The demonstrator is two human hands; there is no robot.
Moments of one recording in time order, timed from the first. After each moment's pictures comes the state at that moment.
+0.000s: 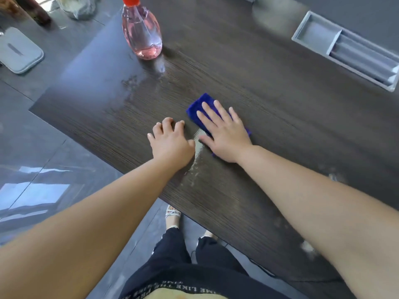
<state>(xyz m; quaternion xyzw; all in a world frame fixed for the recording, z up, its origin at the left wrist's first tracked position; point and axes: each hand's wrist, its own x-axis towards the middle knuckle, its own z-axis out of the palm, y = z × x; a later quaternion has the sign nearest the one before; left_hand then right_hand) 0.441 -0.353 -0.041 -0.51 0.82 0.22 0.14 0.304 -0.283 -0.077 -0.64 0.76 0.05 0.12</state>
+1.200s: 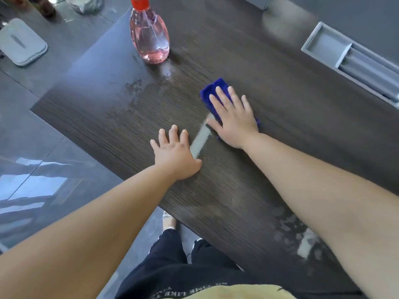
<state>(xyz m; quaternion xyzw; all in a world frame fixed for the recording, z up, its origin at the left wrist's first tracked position) 0.440 -0.359 -0.038 -0.47 0.82 0.21 0.25 0.264 -0.326 -0.079 -0.60 0.79 0.05 0.11</state>
